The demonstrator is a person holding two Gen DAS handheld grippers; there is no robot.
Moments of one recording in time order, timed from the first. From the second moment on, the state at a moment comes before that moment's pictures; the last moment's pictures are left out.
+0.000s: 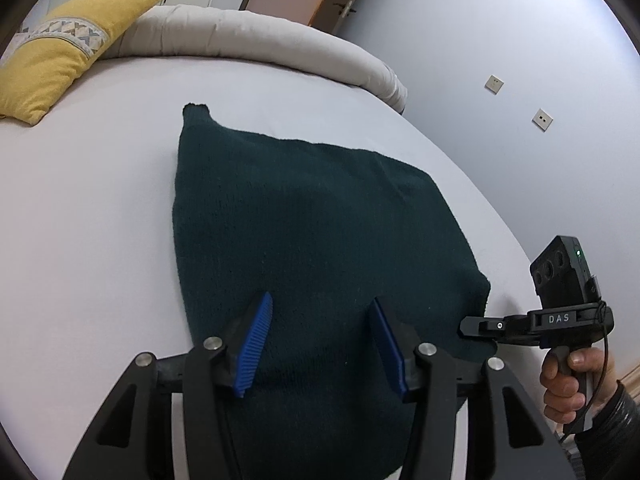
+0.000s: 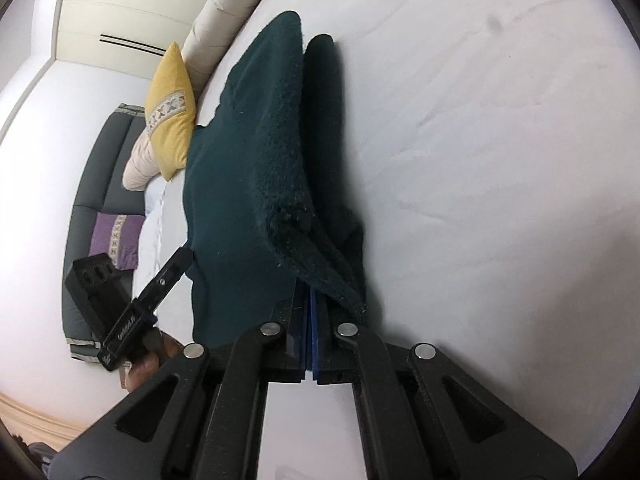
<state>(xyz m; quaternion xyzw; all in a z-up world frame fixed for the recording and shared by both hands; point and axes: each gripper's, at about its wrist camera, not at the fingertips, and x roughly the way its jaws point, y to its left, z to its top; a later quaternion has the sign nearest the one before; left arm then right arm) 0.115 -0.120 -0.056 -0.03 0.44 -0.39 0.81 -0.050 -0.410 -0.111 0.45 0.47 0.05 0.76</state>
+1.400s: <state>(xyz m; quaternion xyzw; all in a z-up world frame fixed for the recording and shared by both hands) 0.156 -0.154 -0.064 0.01 0.46 -0.40 0.79 0.175 -0.450 -0.092 0.43 0.44 0.03 0.79</state>
